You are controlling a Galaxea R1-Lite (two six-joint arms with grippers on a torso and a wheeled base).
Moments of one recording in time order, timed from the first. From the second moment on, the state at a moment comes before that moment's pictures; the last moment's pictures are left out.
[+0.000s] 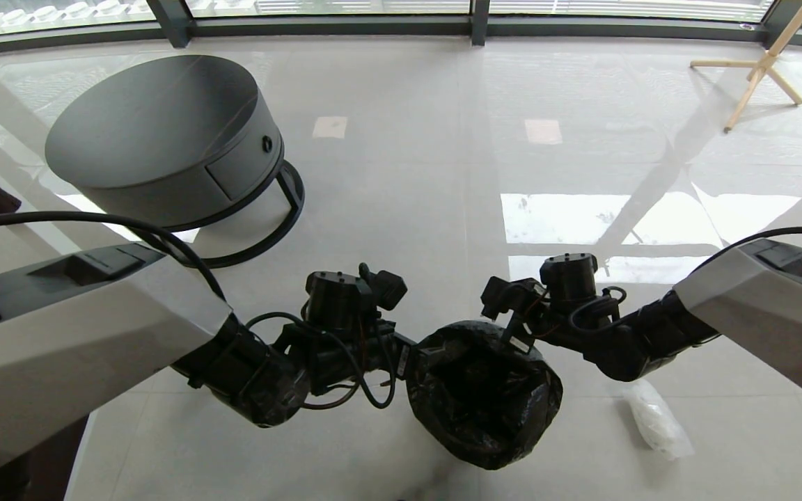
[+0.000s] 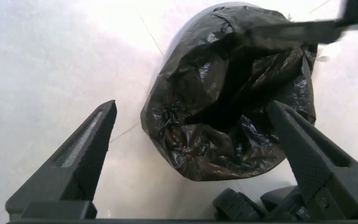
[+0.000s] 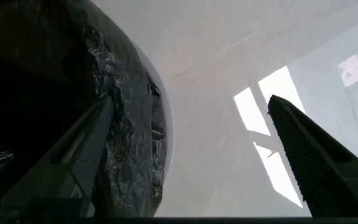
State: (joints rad) left arm -0.53 2.12 -0.94 -0.74 -0.15 0.08; right arm 0.46 2.27 -1.24 -0.63 0.05 -0.81
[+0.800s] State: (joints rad) left arm -0.53 2.16 -0.95 -0.77 -0.15 0.09; right arm 0.51 2.28 -1.19 -0.67 0.07 -0.79
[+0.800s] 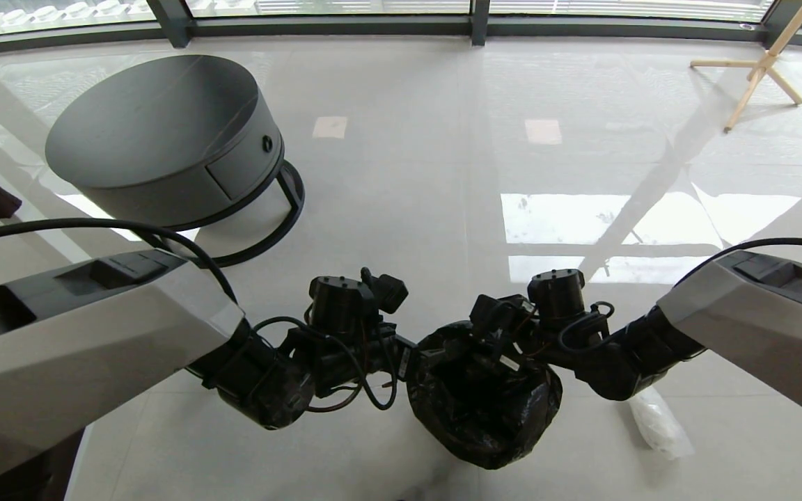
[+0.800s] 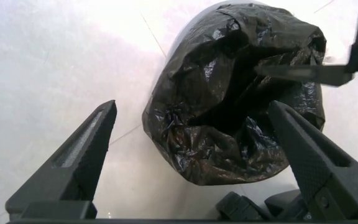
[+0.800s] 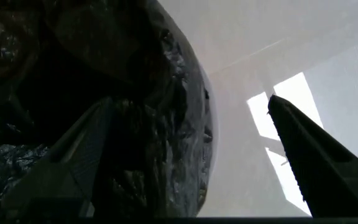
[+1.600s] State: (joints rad) left arm -0.52 2.16 -0.95 -0.77 -0.15 0.09; right arm 0.44 2.38 -1.38 -0.62 0.07 -0.77
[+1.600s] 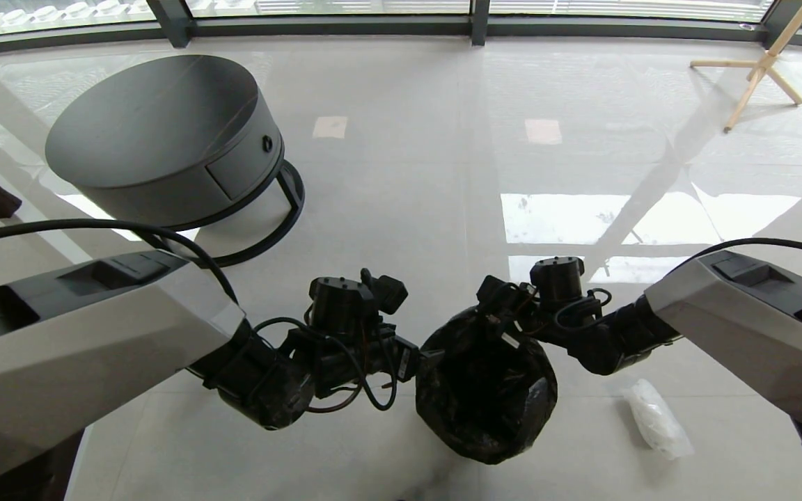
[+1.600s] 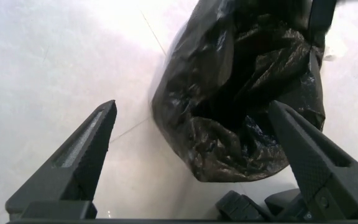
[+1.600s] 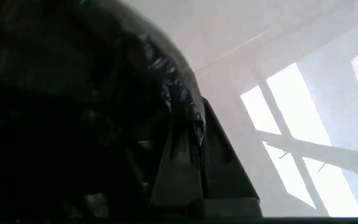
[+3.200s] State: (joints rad) left arm -0.53 2.21 -0.94 -0.94 -0.15 0.09; right arm 0.38 2.58 -1.61 -0.57 0.18 -0.72
